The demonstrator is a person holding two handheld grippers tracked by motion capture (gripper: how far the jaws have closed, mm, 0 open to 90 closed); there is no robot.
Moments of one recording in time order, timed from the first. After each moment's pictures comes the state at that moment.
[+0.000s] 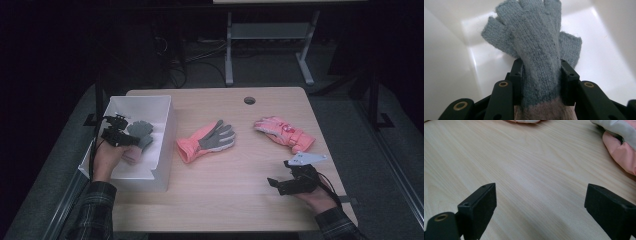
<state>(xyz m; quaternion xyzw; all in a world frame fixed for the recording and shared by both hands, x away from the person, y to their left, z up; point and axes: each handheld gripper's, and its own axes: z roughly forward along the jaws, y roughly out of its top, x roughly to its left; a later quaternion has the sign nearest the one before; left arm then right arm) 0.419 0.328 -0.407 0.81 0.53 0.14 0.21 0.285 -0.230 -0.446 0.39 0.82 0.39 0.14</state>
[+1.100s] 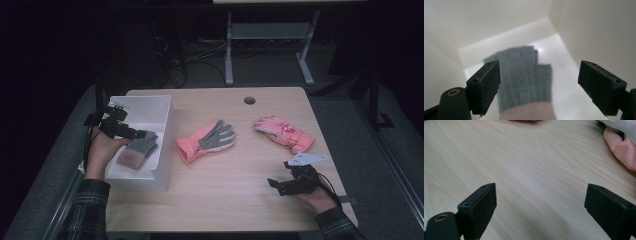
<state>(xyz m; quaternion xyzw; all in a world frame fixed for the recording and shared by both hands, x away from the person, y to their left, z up) 0.411 0.310 -0.351 0.81 0.50 0.14 0.27 0.285 -0.229 -0.447 0.39 0.82 0.39 0.14</state>
